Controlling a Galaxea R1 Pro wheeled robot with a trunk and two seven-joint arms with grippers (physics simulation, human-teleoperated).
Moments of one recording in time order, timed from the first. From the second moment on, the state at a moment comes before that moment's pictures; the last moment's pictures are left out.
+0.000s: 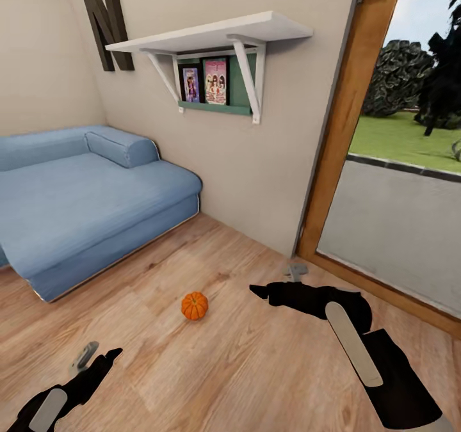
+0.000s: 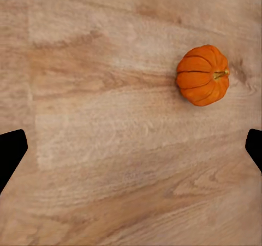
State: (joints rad) left arm -0.40 0.21 0.36 -0.56 0.73 0.38 -0.21; right arm -0.46 -0.13 0.24 -1.62 -0.61 0.95 0.05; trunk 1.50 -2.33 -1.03
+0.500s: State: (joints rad) left arm -0.40 0.21 0.36 -0.56 0.73 0.38 -0.21; right arm -0.46 -0.13 0.25 -1.62 -0.61 0.95 0.05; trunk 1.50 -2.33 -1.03
